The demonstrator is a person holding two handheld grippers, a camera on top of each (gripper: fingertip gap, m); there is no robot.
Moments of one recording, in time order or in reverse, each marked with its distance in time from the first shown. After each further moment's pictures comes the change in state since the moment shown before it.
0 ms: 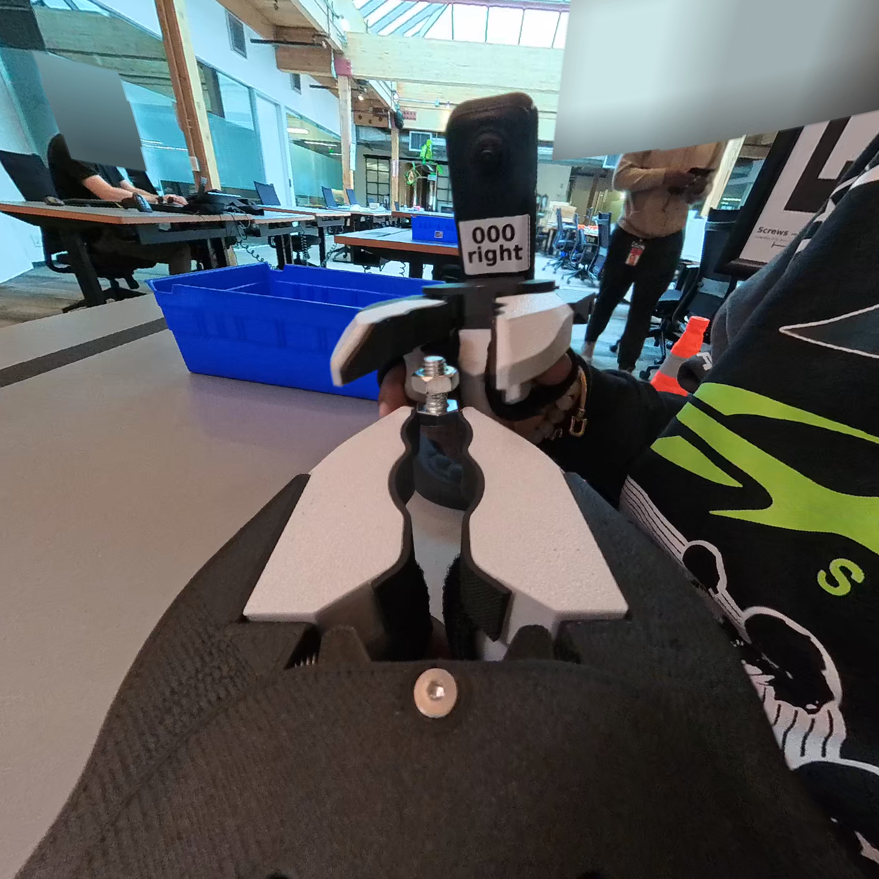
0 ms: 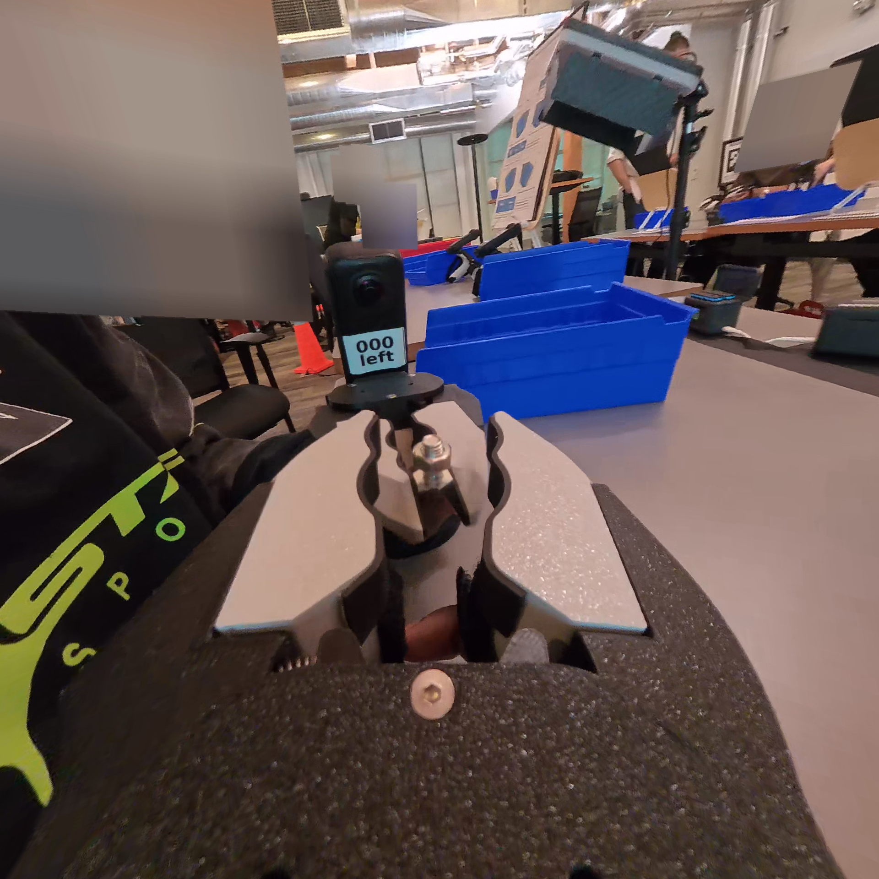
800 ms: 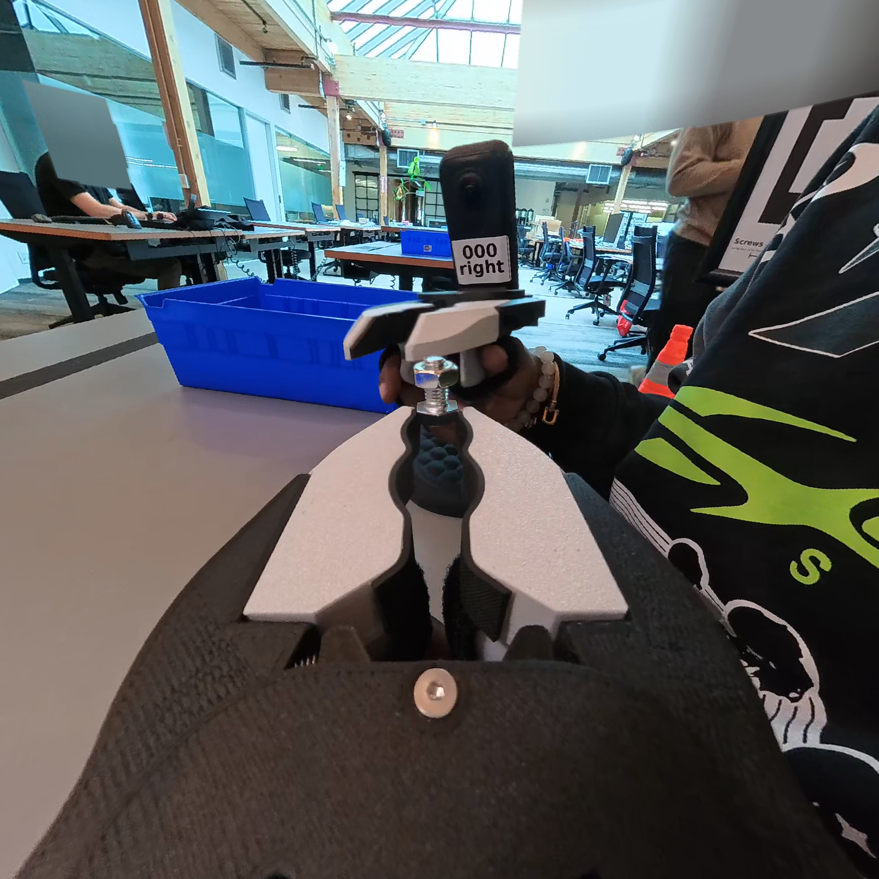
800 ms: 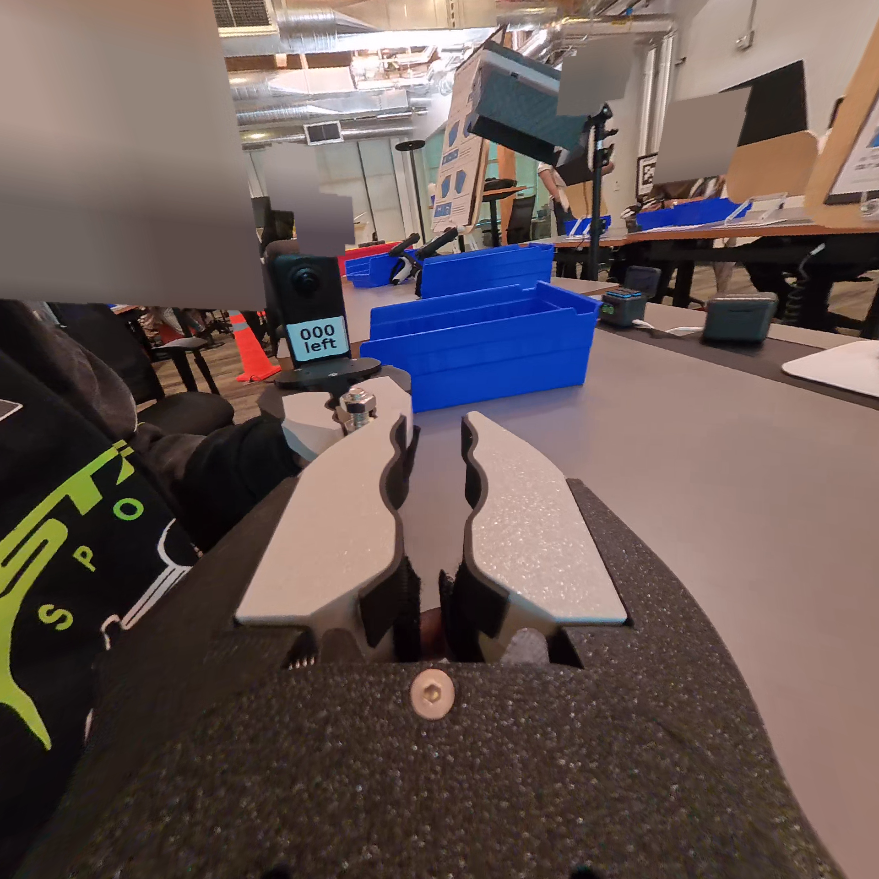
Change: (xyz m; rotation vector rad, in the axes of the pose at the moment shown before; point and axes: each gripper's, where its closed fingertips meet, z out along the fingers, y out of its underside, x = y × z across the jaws) left arm 0.003 -0.004 -0.002 0.029 0.027 0.004; right arm 0.027 -0.001 -0.039 0.010 0.128 -0.021
